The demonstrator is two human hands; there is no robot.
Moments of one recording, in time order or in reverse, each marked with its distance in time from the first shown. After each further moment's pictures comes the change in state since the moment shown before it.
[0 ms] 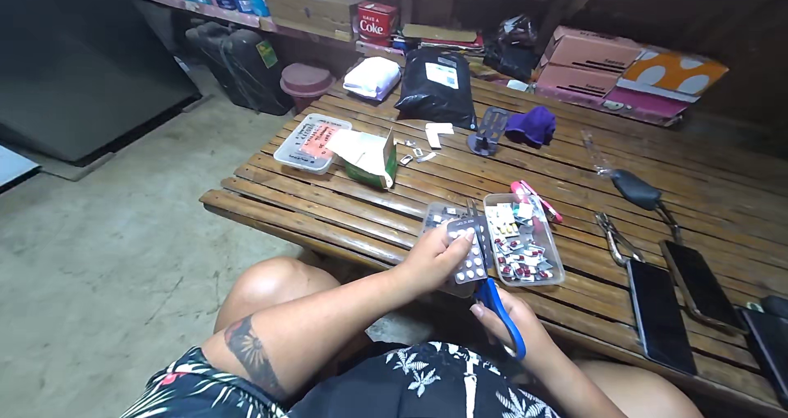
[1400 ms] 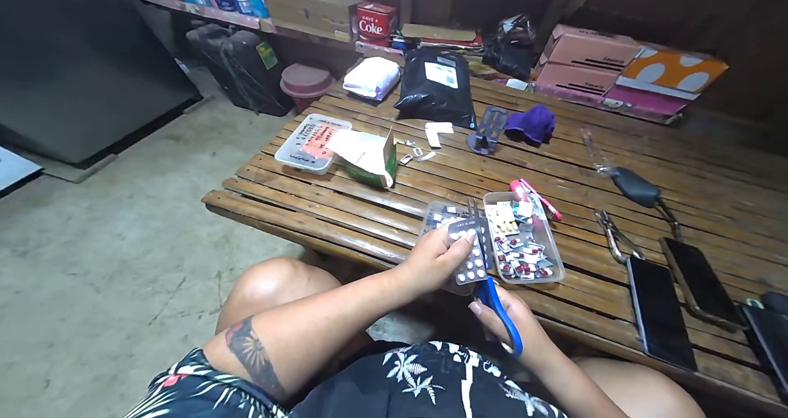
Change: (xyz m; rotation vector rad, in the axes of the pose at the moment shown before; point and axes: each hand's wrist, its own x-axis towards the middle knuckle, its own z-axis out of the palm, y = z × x) left_hand -0.001 -0.002 0.000 0.005 -0.028 0.022; right_hand 0.001 0.003 0.002 0.034 -0.012 -0.019
